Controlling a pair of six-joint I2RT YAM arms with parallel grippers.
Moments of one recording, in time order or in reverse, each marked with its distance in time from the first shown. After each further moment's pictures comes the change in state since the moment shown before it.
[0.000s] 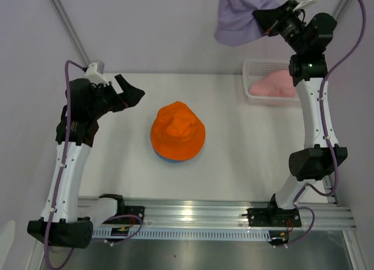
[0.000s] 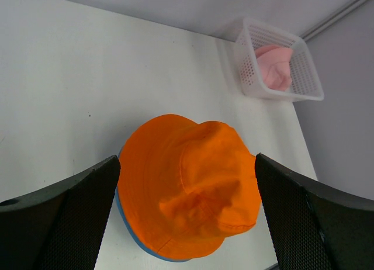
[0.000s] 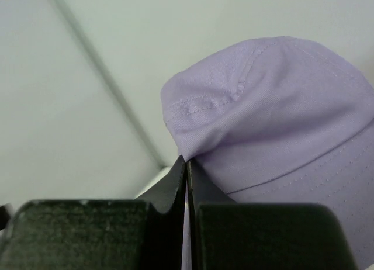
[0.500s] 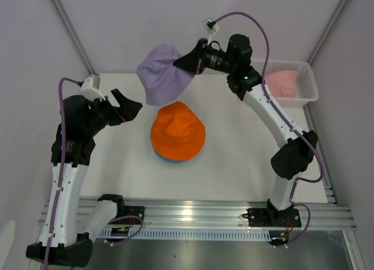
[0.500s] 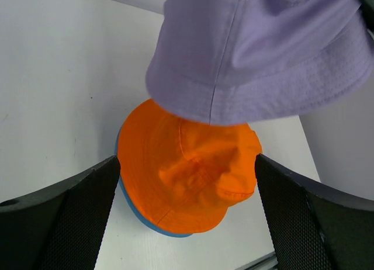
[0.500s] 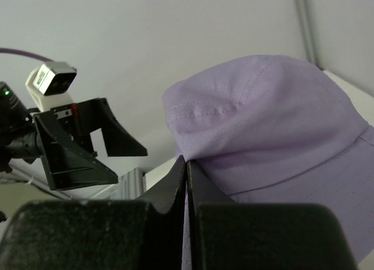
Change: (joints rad) left arm 0.000 -0.171 -0.101 -0.042 0.000 -0.005; right arm 0.472 0.071 -0.166 0.065 -0.217 0.037
